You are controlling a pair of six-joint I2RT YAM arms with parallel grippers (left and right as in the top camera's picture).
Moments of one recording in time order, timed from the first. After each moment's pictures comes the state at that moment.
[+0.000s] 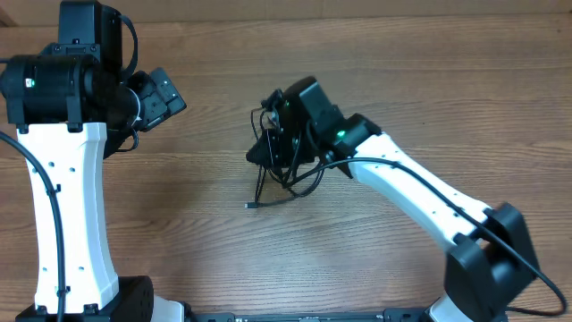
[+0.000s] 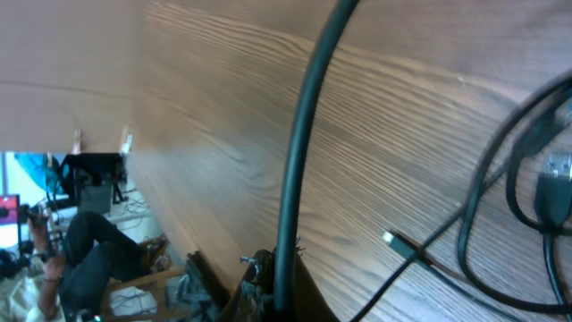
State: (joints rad) left arm -0.01 1.65 2.13 -1.69 -0.02 -0.59; right arm 0.65 1.78 1.40 -0.52 -0.60 0.57
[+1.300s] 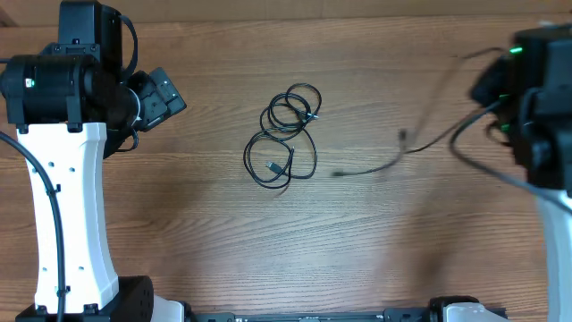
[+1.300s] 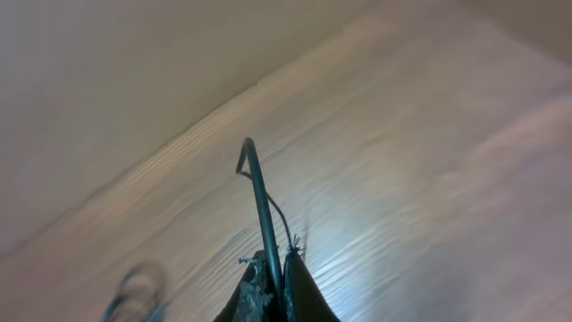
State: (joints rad) left arm -0.01 1.65 2.13 -1.69 -0.02 -0.59; right arm 0.02 1.35 1.73 -1.14 0.35 0.61
